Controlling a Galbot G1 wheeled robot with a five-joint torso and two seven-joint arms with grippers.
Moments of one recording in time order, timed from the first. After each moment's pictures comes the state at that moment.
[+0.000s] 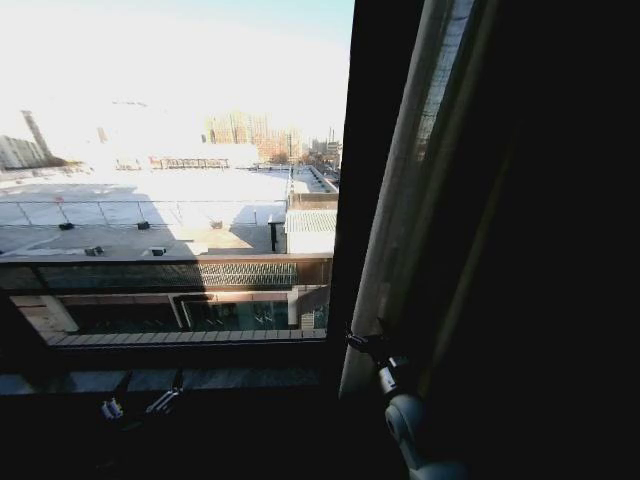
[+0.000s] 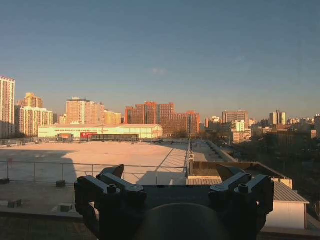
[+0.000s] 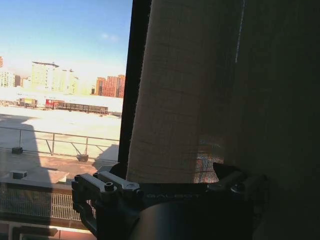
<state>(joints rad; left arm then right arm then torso) 1.89 -1.56 -0.91 -2.34 -0.28 -0.09 0.10 -1.19 1.38 0.38 1.92 0.07 -0.24 0.12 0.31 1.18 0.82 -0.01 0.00</state>
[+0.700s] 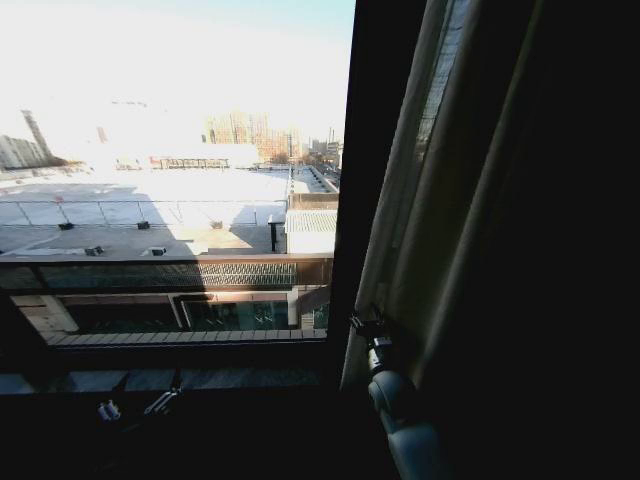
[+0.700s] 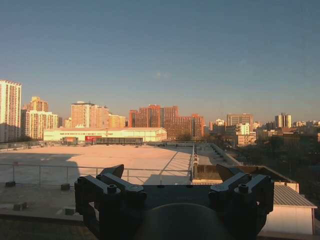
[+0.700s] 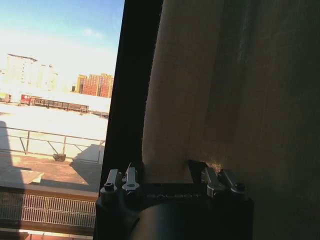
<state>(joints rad) 1.88 -1.59 -0.91 -2.34 -0.26 -0.10 0.10 -1.09 1.42 0.33 1.81 -0.01 -0.24 0.22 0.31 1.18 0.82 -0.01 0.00</state>
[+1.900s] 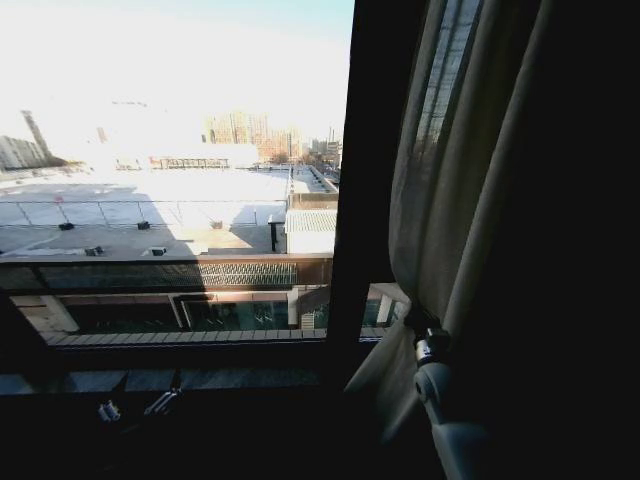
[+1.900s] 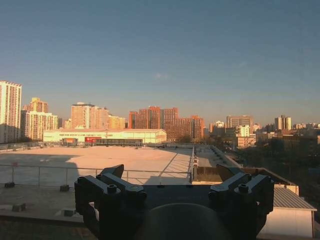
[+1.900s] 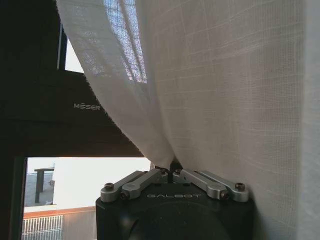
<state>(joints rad) 1.90 -1.59 -0.91 -2.34 -0.26 -0.12 0.10 -1.09 1.29 0.64 1.86 0.16 -0.32 0.31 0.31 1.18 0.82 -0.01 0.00</state>
